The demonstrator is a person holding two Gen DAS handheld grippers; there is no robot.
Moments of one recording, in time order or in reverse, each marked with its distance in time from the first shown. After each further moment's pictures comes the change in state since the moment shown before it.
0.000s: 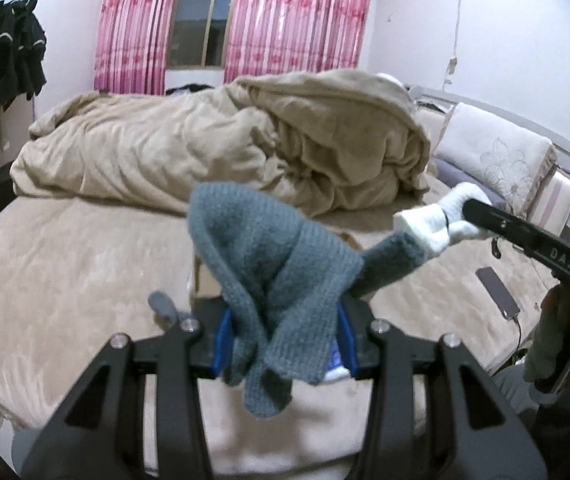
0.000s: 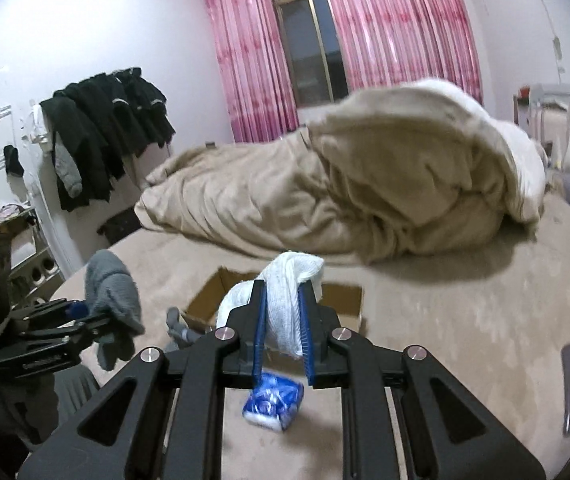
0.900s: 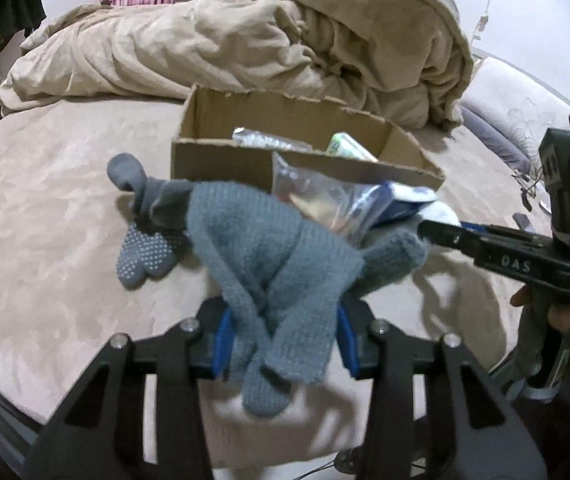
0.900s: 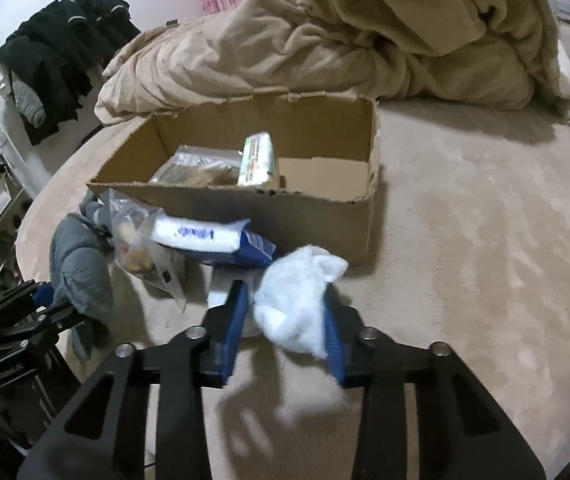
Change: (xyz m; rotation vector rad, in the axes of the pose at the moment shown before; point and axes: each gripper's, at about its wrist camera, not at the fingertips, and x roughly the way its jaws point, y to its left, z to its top) left arm 0.101 0.021 -0.102 -0.074 0.235 0.020; right arm 0.130 -0.034 -0.115 0.076 0.421 -0.018
